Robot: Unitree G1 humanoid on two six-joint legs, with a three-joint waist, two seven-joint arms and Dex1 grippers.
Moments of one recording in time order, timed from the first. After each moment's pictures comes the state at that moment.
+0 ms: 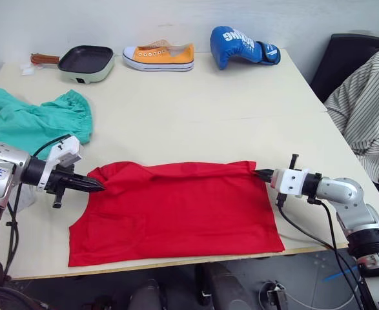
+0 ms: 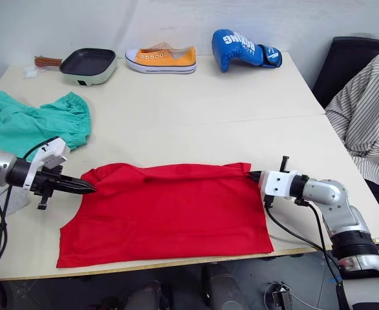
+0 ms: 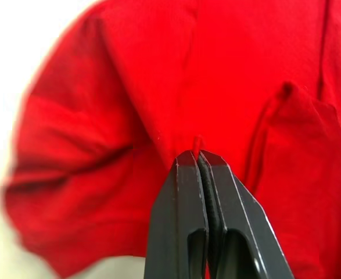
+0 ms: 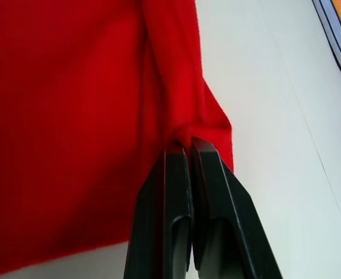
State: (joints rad) left arm -0.57 1.09 -0.10 0.34 -0.27 0.48 -1.50; right arm -0.41 -0.74 0.08 0.43 -0.05 -0.61 0.90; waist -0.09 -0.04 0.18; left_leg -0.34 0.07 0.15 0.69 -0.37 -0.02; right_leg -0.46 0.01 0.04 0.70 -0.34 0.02
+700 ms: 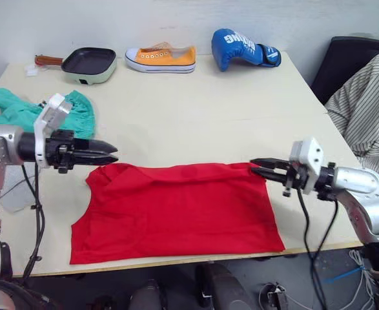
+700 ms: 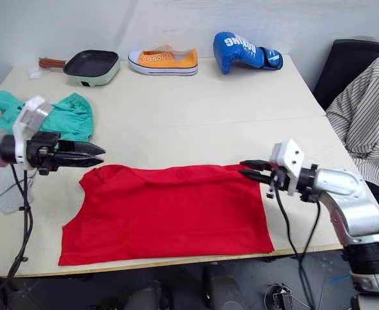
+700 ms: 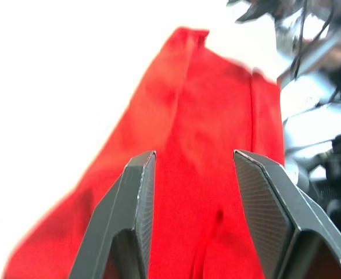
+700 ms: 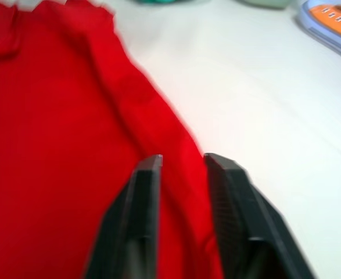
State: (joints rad) left arm -0.72 0.98 0.05 0.25 -0.51 0.81 -1.42; right arm -0.38 -0.76 0.01 -0.08 0.47 0.22 0.99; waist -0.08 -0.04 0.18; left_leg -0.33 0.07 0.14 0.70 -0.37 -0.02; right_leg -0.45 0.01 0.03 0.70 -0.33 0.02
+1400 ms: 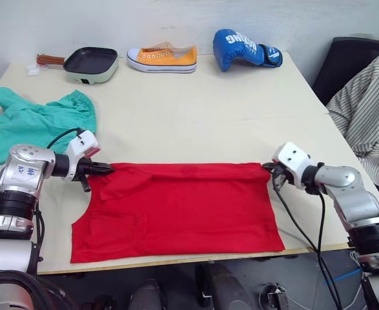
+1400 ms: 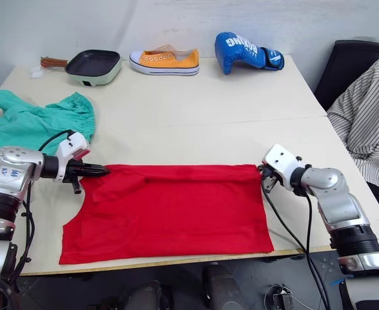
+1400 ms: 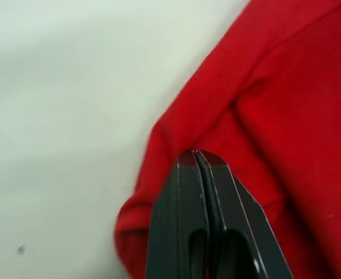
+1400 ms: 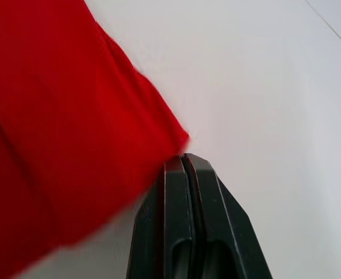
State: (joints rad) left arm -0.73 0.88 -0.11 0.64 -0.12 0.29 -1.18; right arm -0.44 -0.77 0.09 0.18 0.08 0.27 0.81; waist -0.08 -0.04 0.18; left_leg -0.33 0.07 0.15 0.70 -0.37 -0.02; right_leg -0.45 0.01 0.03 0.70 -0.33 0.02
